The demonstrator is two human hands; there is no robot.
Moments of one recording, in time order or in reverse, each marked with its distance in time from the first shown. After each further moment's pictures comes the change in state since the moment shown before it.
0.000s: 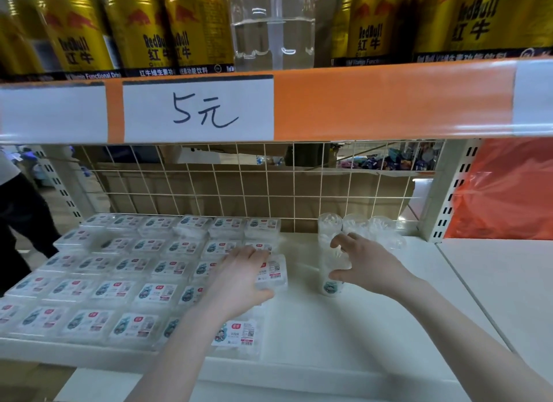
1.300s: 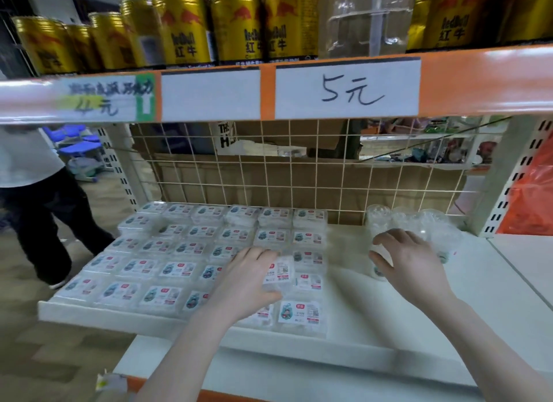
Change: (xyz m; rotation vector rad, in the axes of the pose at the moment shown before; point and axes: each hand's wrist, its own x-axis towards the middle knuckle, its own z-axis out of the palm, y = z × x) left_hand -0.062 -0.074 -0.014 -0.064 -0.014 0.005; right_hand -0.016 -0.043 0.045 -0.234 0.569 -0.115
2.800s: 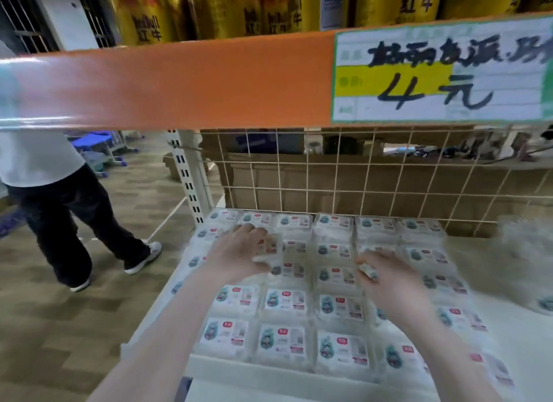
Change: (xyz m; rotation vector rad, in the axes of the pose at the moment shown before) left_hand 0.045 -0.256 -0.045 0.081 -0.062 -0.073; right_hand 0.074 -0.238 0.087 0.170 -0.361 0.237
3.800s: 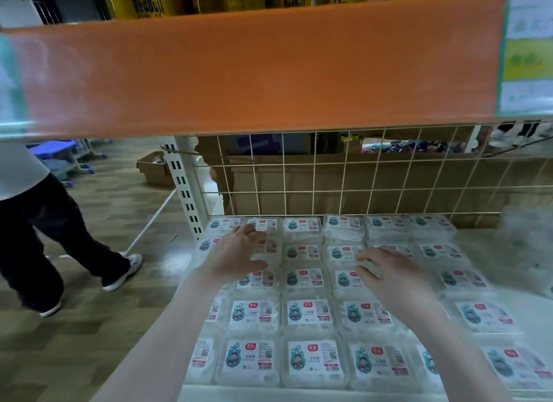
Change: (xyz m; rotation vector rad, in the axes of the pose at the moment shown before) left_hand 0.035 -0.053 0.017 -0.034 0.016 0.168; right_hand 0.013 -0.035 0.013 0.067 0.008 0.158
